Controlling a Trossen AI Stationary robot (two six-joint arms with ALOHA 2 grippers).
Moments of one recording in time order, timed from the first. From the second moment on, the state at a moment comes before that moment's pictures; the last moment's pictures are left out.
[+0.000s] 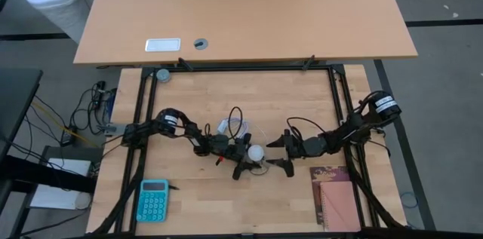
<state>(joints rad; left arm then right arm) -0.10 2.38 0.86 1.43 0.16 -0.05 0.36 1.69 0.27 1.16 0.35 0.38</state>
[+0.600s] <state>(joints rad) -0.10 2.38 0.86 1.44 0.16 -0.06 0.46 1.69 0.27 1.16 0.54 0.47</state>
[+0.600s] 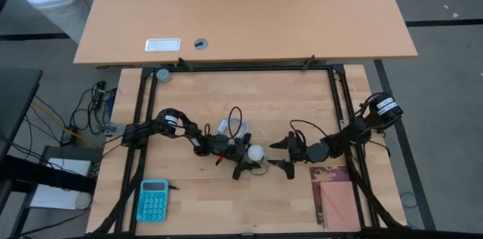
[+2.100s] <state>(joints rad) -0.10 2.38 0.87 1.44 0.16 -0.06 0.47 1.69 0.42 0.98 0.63 0.36</state>
